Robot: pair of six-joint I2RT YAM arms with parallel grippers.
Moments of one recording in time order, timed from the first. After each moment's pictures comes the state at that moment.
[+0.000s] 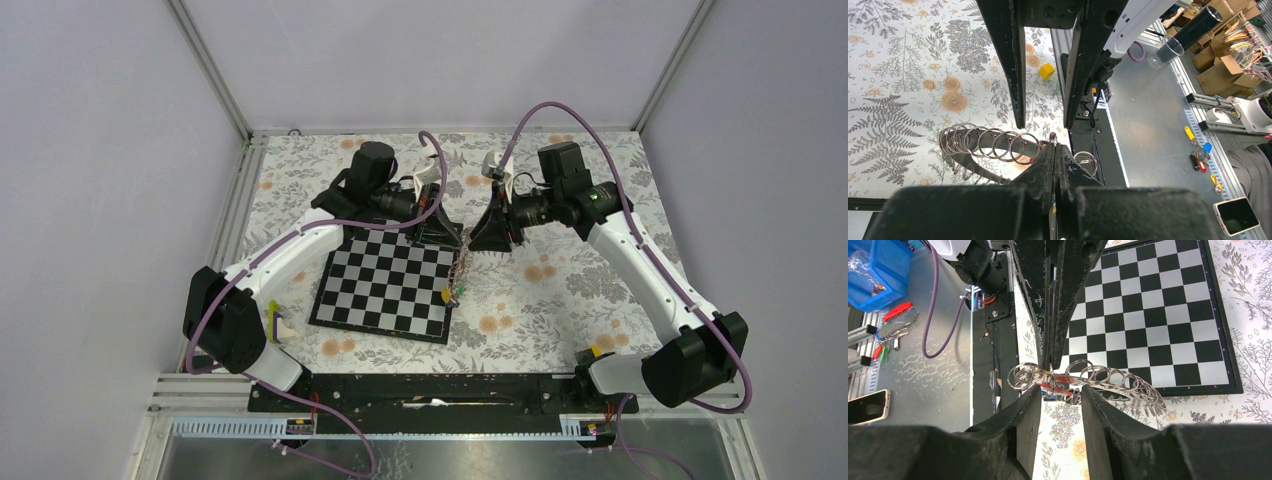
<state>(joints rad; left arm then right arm) -0.58 1.52 1.27 -0.18 1.21 -0.02 0.39 1.34 1.31 -0.77 -1.04 -0.38</state>
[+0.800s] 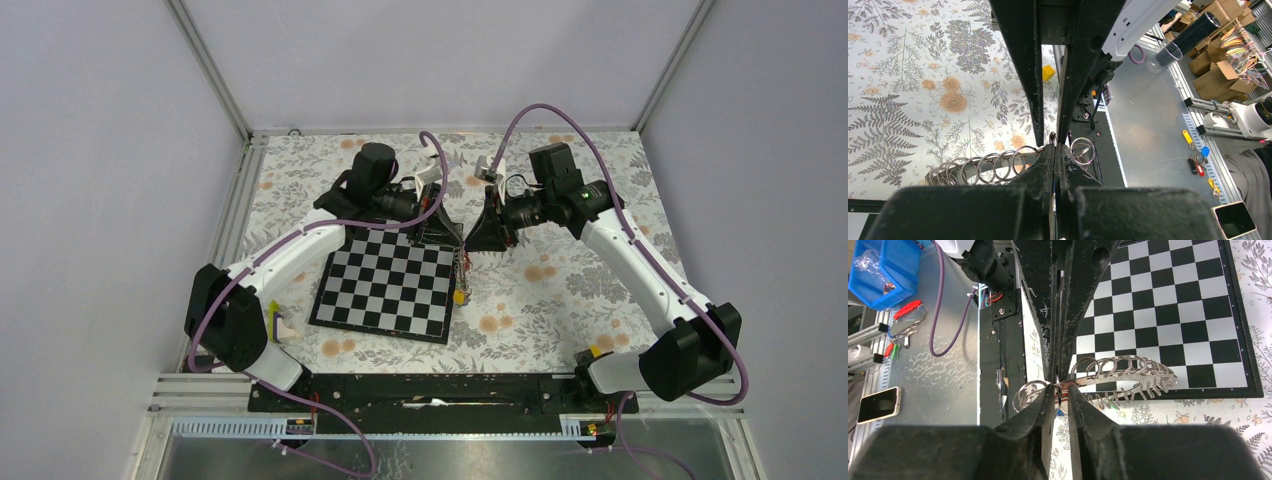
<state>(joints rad) -0.58 1.53 1.25 -0.13 1.21 -0.06 0.42 1.38 1.31 -0.76 -1.04 -0.36</state>
